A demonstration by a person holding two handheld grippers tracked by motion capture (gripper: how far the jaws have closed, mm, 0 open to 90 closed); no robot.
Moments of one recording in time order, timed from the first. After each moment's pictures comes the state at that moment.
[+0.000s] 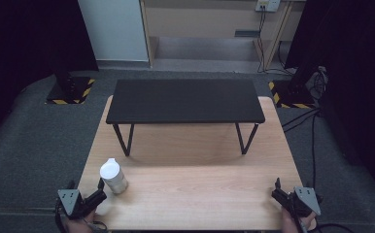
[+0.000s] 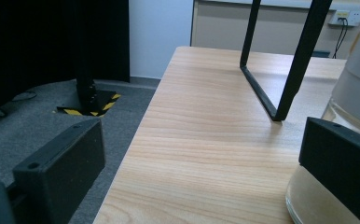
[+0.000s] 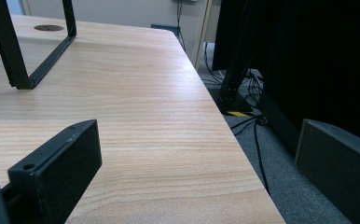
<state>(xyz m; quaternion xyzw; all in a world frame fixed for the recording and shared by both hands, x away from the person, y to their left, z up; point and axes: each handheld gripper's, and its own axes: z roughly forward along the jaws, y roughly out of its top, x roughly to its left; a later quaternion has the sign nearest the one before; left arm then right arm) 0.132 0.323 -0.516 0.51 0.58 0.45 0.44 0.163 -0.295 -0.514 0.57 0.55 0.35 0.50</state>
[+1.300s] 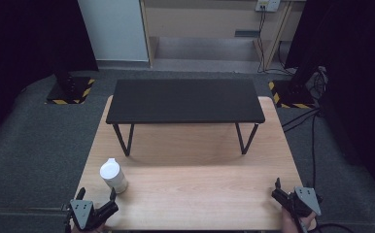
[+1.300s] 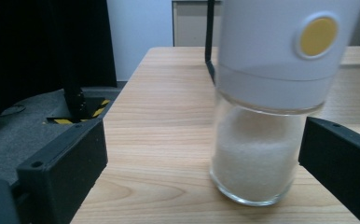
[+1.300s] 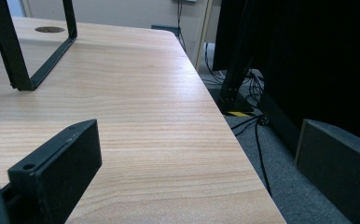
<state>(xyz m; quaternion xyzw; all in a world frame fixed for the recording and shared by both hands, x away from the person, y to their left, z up) 0.104 0.286 -0.509 0.55 0.55 0.46 0.44 0.163 -0.295 -0.514 0.57 0.54 0.36 0.50</state>
